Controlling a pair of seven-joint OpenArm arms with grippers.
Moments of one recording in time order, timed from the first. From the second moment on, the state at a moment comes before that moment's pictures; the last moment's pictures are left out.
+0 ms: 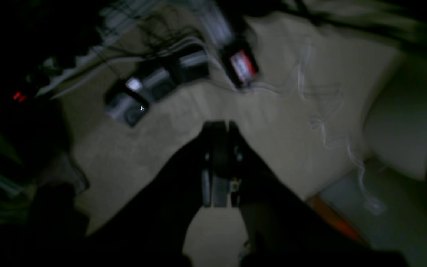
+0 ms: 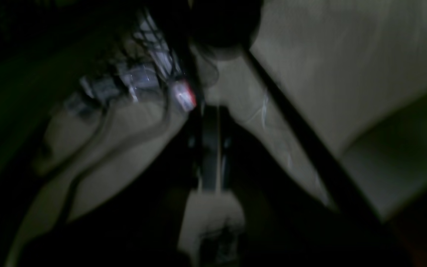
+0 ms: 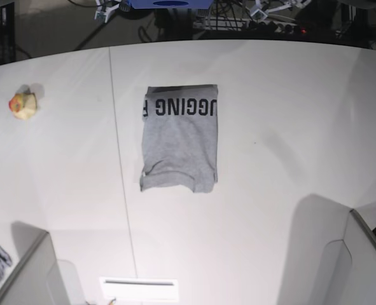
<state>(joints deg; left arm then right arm) 31.3 -15.9 6.9 57.3 0.3 -32.7 21.4 -33.9 6.1 -10.5 63.6 26.7 -21.0 -25.9</state>
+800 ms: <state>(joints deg) 11.0 -7.1 11.5 1.8 -4.4 -7.2 -19.4 -8.0 3.6 -10.3 5.4 4.8 7.0 9.3</state>
